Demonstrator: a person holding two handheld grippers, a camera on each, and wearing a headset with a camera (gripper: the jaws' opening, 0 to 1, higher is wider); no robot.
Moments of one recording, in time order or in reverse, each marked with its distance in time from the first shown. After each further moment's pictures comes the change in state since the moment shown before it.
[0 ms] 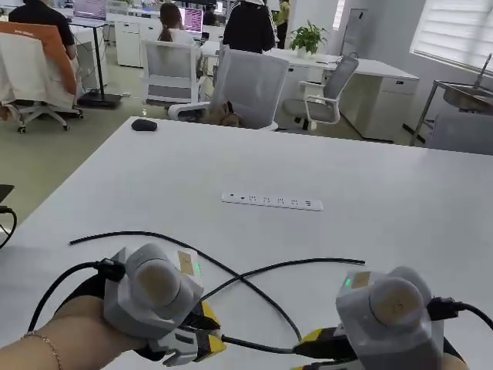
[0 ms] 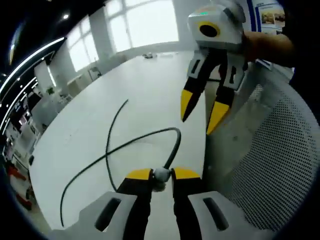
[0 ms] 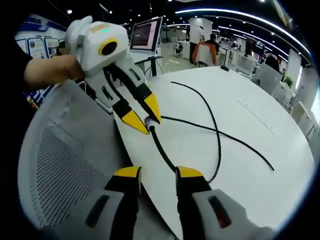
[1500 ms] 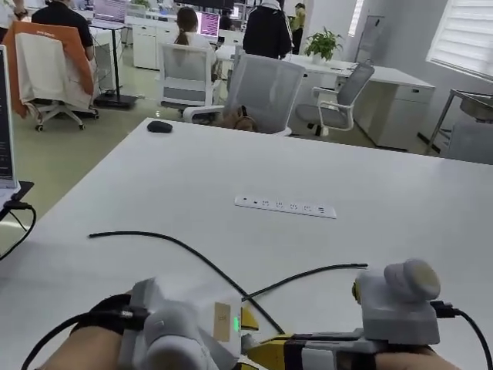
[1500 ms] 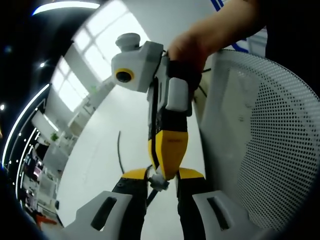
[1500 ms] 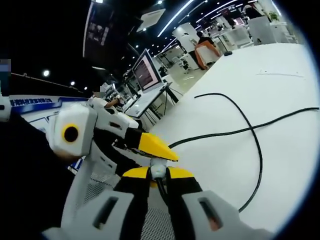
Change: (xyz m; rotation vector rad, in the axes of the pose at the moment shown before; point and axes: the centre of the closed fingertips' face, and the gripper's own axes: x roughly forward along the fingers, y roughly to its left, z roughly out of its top) left arm -0.004 -0.031 0.024 0.299 -0.086 0.043; right arm 0.004 0.033 0.041 0.461 -0.268 0.400
